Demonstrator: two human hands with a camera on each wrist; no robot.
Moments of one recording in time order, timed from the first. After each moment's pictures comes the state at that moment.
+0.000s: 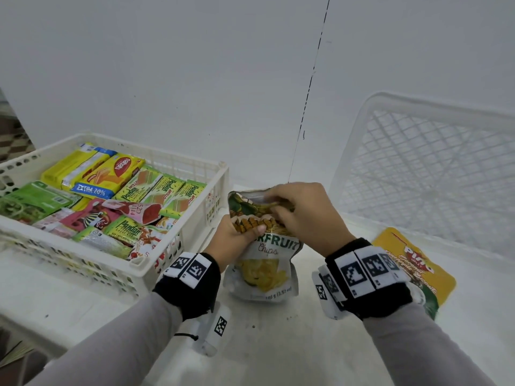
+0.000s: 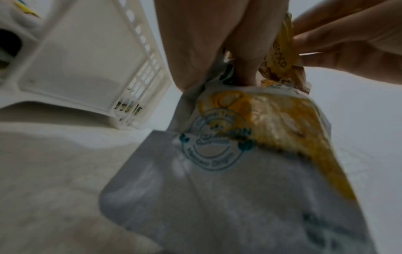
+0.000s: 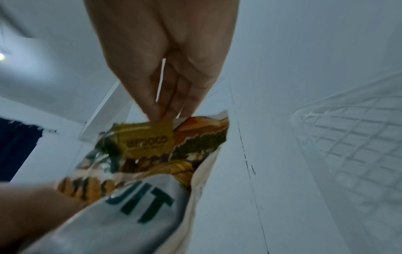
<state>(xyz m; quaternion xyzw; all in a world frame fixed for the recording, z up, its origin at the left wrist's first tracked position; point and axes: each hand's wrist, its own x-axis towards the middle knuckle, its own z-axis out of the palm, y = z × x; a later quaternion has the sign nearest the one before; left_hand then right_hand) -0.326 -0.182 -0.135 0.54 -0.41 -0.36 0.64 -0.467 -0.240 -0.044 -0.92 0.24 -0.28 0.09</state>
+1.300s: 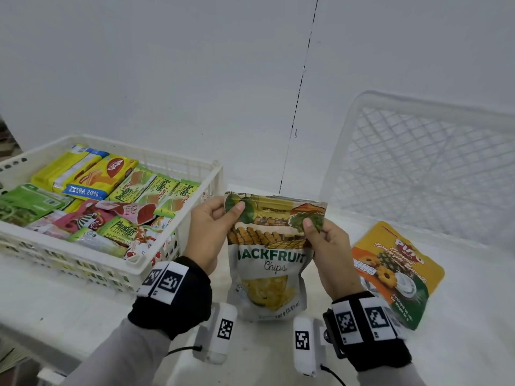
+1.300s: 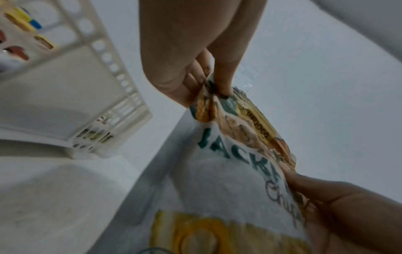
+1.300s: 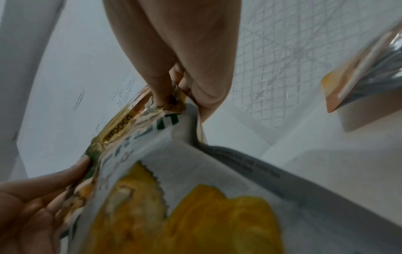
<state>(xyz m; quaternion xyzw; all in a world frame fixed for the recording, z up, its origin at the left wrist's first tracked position) -0.325 -0.157 -0.106 0.52 -0.34 -0.34 0.71 -0.507 -0.221 -0.118 -0.55 0.34 -0.48 0.59</state>
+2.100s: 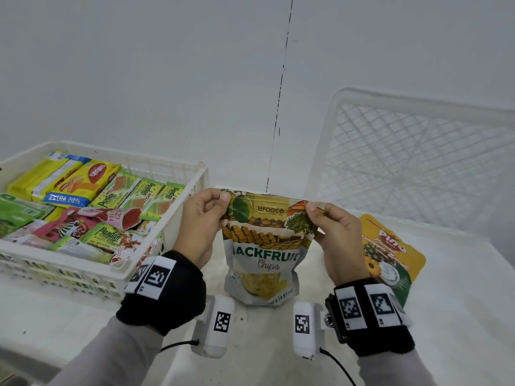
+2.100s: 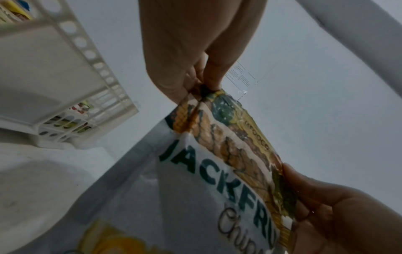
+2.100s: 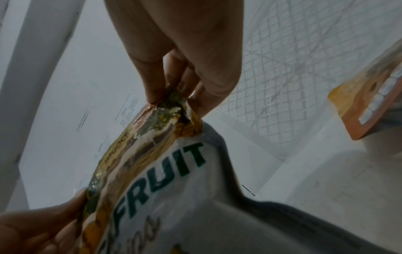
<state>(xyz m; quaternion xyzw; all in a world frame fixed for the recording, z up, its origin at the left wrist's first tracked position) -0.336 -0.158 -0.085 0.51 -0.36 -0.35 0.71 -0.528 -0.221 -0.090 -0.51 0.33 -0.55 0.57</state>
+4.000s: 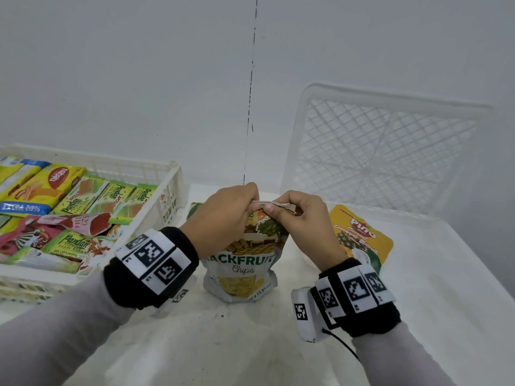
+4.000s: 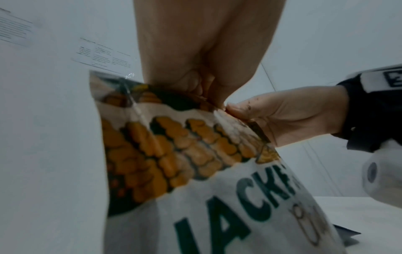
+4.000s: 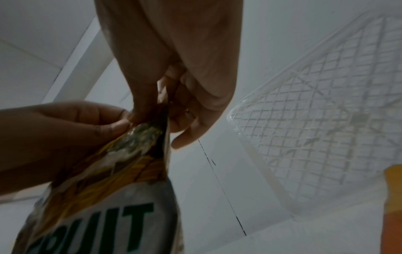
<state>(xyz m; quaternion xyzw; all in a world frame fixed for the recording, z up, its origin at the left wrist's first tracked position) -0.369 -0.175 -0.056 0.58 -0.77 -0.03 0.27 -0.531 -0.217 -0.071 -0.72 0.39 -0.44 0.36</state>
